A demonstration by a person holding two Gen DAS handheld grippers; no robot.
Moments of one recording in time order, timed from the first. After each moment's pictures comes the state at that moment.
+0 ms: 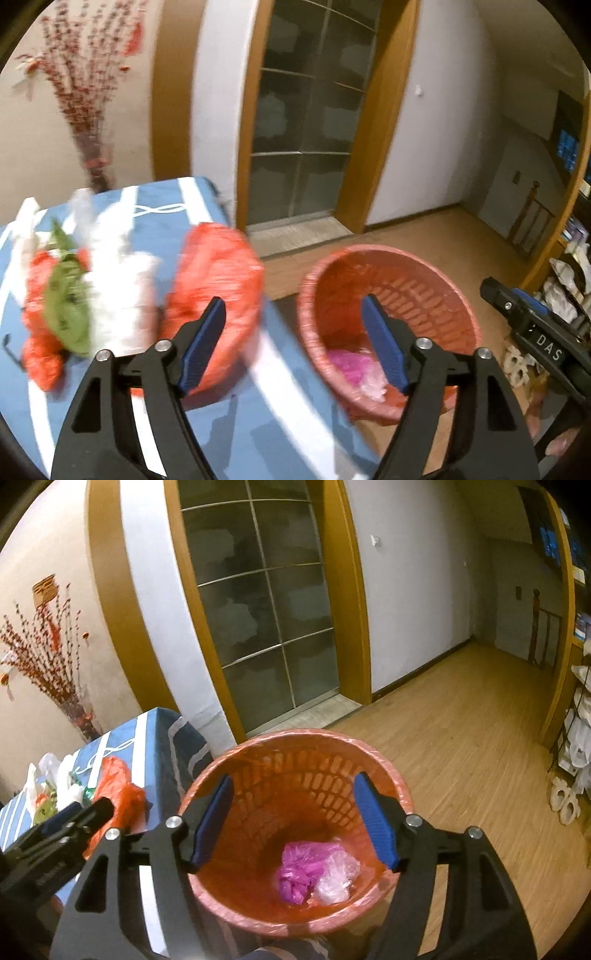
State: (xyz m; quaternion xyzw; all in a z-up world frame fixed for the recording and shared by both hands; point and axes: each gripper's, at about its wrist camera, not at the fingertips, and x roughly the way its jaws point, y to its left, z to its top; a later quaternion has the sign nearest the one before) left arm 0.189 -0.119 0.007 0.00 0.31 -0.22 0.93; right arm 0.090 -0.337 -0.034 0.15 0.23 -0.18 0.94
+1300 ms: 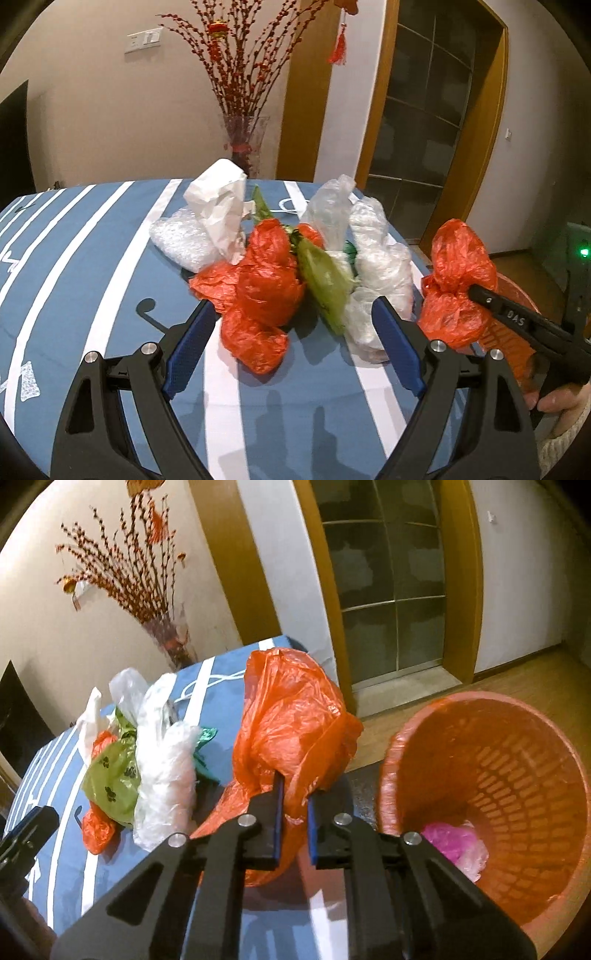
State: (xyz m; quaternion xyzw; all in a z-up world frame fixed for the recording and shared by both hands) left arm 0.186 0.052 -0.005 -0.04 0.29 -0.07 0.95; right arm 0.196 -0.204 -0.065 0.13 0.30 0.00 0.94
